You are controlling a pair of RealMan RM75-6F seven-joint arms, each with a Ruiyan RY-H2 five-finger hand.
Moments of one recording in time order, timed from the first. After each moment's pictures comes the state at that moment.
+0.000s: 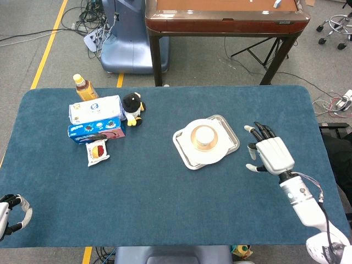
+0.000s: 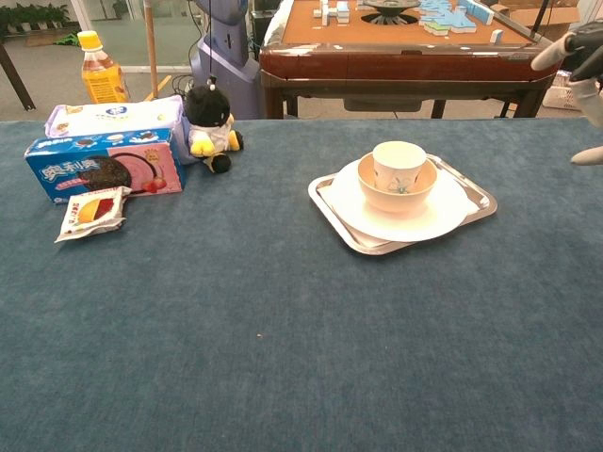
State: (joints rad) left arm 0.00 -1.02 0.02 -1.67 1.49 1.48 -0.10; right arm 0.48 -1.12 0.19 -1.70 -1.35 1.06 -0.27
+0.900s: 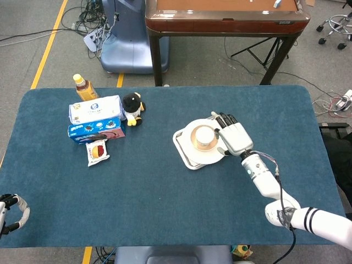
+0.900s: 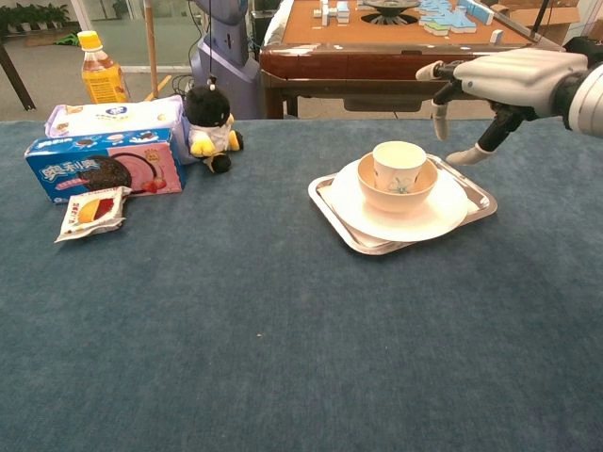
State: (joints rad) left arm 0.00 -1.01 0.01 -1.67 1.48 1.48 -0.14; right arm 0.76 -1.39 0.23 -1.44 -1.12 0.87 -0.48
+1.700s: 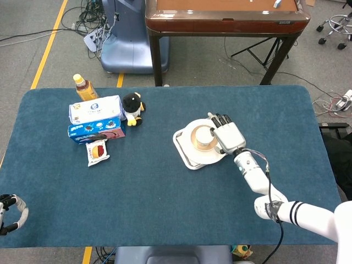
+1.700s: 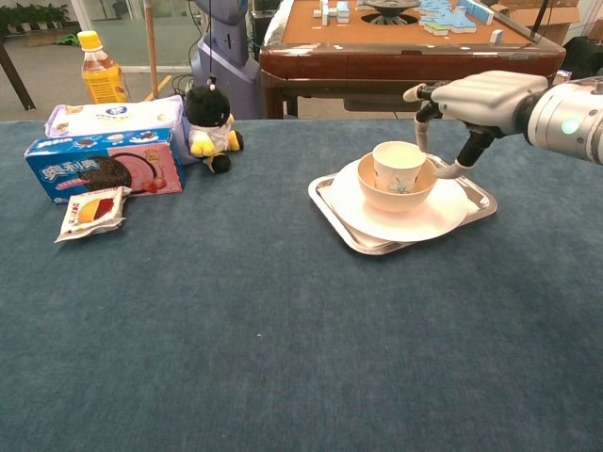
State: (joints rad) left arm 0.01 -1.00 0.01 -1.67 1.49 1.49 -0.15; right arm 0.85 -1.47 0.19 -1.34 -0.99 0.84 -0.57
